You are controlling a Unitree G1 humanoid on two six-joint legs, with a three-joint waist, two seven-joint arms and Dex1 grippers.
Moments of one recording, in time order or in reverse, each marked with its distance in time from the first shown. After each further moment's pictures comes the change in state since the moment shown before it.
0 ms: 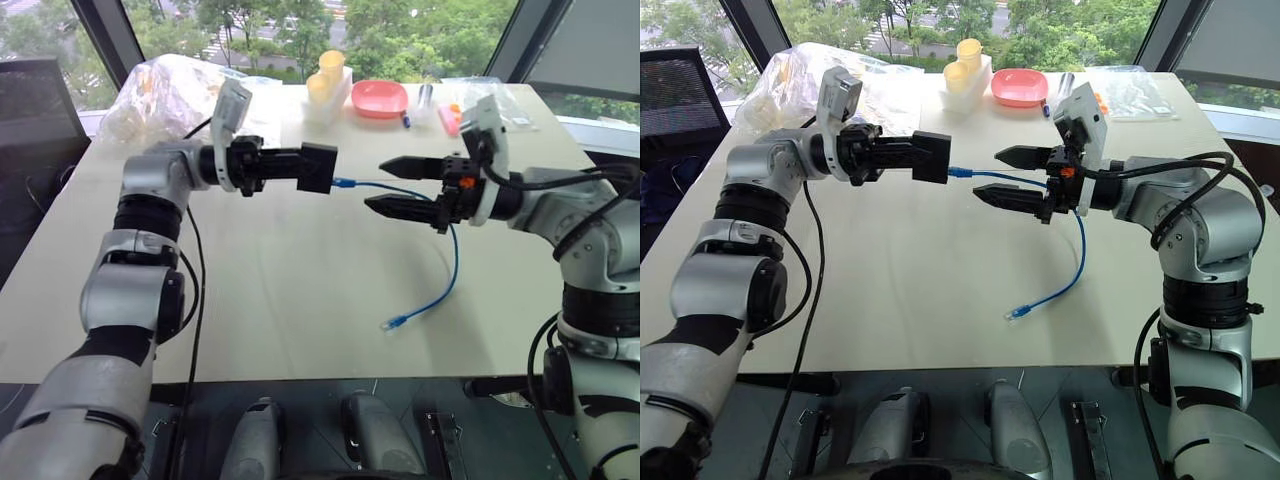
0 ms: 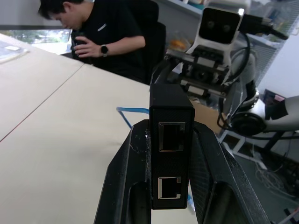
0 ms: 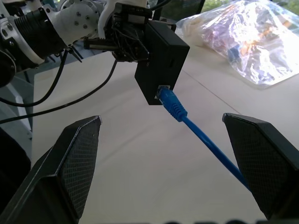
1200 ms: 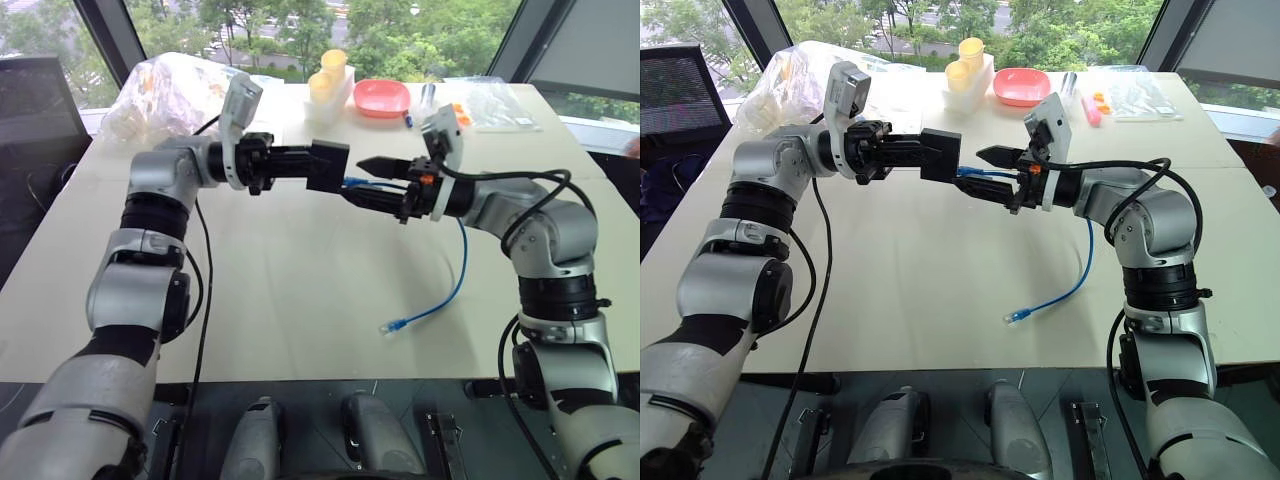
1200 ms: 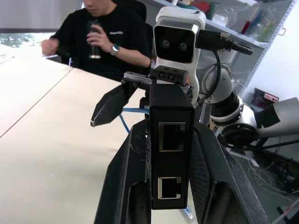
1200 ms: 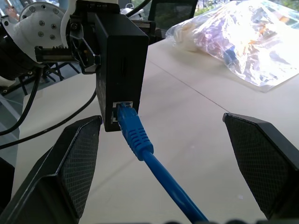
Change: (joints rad) left arm 0.000 -0.015 -0.017 -0.032 -0.015 0.013 0.000; right arm -0.032 0.116 0.079 0.163 -0.017 -0.138 -0.087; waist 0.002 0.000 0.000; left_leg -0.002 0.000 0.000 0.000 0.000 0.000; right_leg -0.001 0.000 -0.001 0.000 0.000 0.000
